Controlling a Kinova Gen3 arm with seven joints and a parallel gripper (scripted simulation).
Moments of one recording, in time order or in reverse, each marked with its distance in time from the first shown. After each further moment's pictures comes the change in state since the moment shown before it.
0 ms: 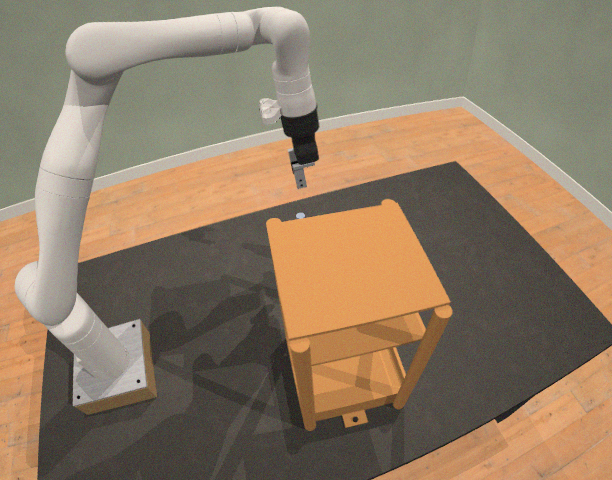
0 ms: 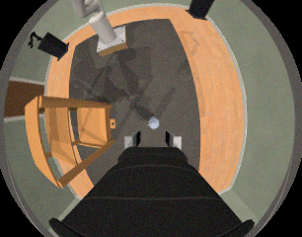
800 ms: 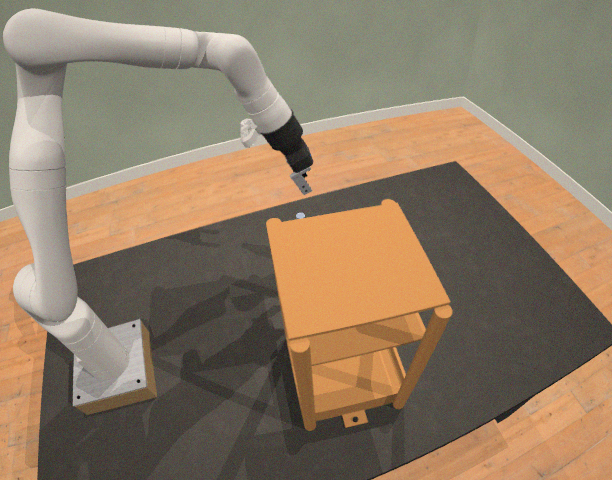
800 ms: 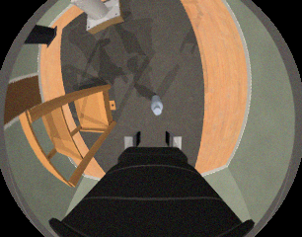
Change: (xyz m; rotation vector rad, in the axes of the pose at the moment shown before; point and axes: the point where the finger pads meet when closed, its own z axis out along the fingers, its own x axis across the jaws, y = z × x) arm -0.010 0.005 0.012 -0.329 -0.007 0.008
